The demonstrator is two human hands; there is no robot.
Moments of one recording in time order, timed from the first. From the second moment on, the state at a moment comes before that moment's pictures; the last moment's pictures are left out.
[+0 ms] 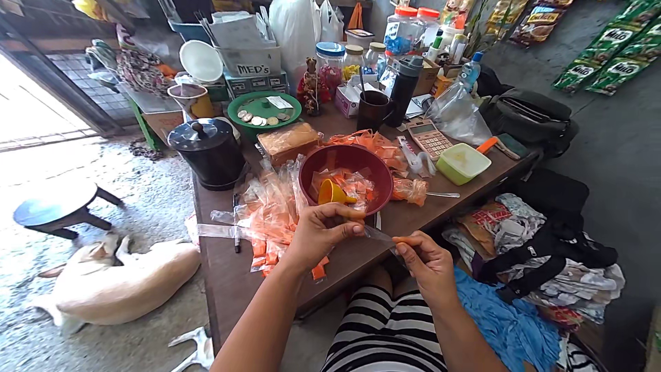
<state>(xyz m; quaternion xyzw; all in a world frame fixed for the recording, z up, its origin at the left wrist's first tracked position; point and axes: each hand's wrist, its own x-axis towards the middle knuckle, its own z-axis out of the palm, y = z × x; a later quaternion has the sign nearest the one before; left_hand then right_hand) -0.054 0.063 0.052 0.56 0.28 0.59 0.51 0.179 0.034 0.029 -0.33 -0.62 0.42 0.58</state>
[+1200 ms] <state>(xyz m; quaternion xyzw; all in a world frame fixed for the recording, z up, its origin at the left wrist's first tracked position) -0.051 0.063 0.051 0.59 0.30 0.59 0.46 0.177 0.037 0.021 -0.34 -0.62 0.39 0.59</state>
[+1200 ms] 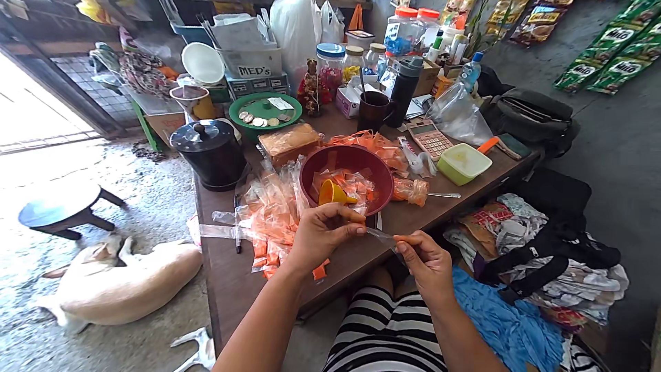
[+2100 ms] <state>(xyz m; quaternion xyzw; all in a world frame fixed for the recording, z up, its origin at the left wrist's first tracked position) -0.050 0.063 0.047 0.58 0.30 0.60 0.45 0.174 0.036 0.016 -0.33 -0.63 0.39 0.59</state>
